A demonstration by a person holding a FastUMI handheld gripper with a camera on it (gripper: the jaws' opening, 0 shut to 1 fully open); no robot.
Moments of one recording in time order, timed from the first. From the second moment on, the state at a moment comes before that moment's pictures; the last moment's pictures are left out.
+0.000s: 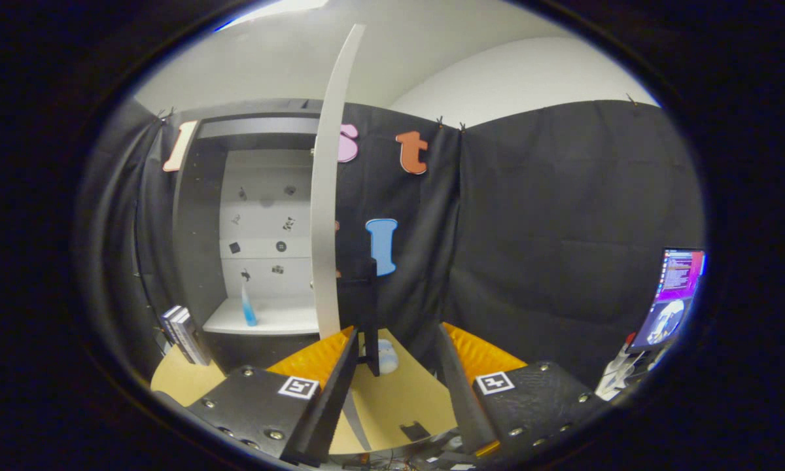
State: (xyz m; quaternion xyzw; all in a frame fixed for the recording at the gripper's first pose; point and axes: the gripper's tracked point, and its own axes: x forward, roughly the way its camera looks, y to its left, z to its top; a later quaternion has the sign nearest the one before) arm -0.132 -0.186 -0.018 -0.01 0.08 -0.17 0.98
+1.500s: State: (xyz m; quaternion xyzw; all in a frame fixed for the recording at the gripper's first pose) arm -0.007 0.064 -0.041 0.04 0.09 0.03 0.99
